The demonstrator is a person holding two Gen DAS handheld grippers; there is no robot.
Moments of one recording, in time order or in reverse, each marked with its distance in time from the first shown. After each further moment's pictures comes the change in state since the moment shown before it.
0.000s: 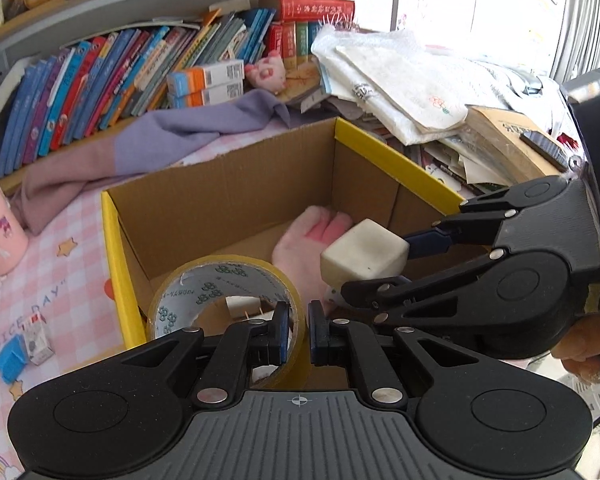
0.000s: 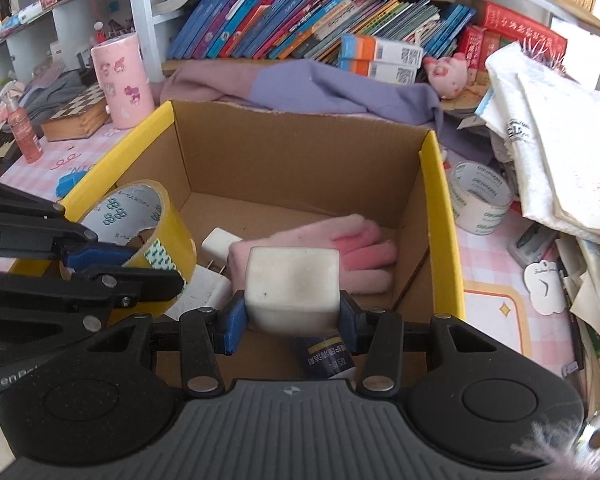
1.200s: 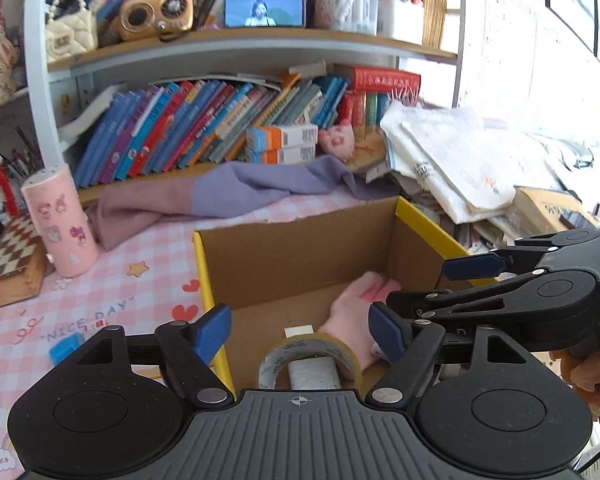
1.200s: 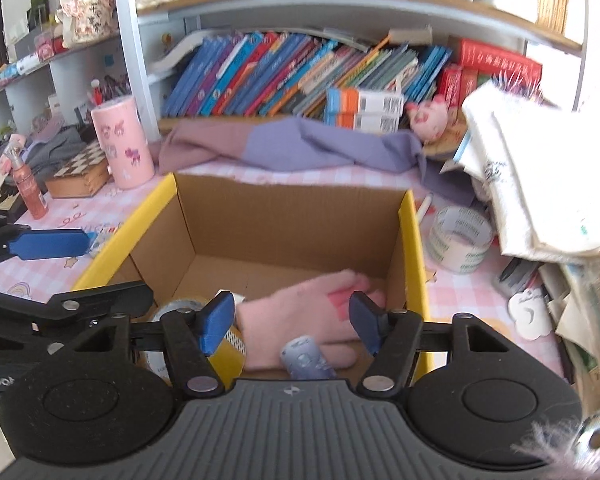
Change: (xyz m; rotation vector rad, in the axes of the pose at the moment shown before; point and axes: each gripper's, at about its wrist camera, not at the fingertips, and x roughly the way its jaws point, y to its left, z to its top) left arm -0.056 0.009 -0.002 -0.149 -0.221 0.172; right arm -0.040 -0.001 0.013 0.047 -0.171 -0.026
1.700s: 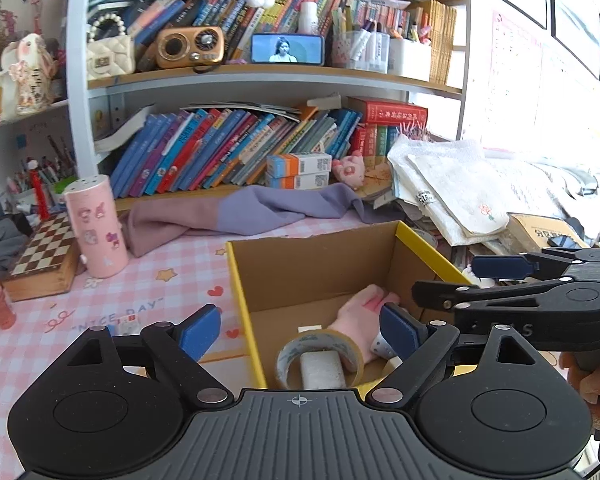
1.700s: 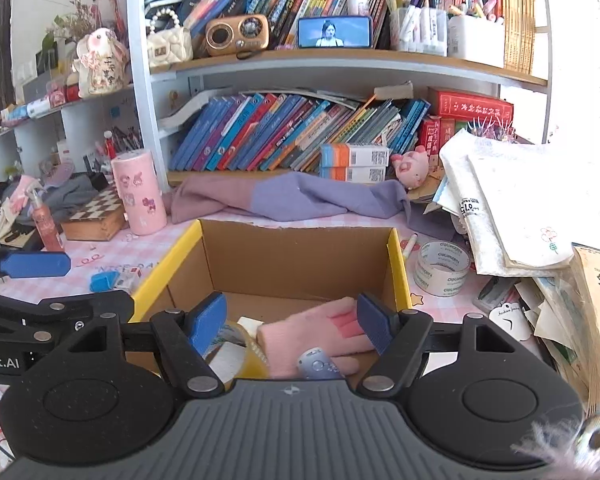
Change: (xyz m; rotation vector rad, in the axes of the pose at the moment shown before) left arm -0.058 0.008 -0.017 -0.038 -0.076 0.037; right arm -0.065 0.020 -0.019 0.033 -0.169 -0.016
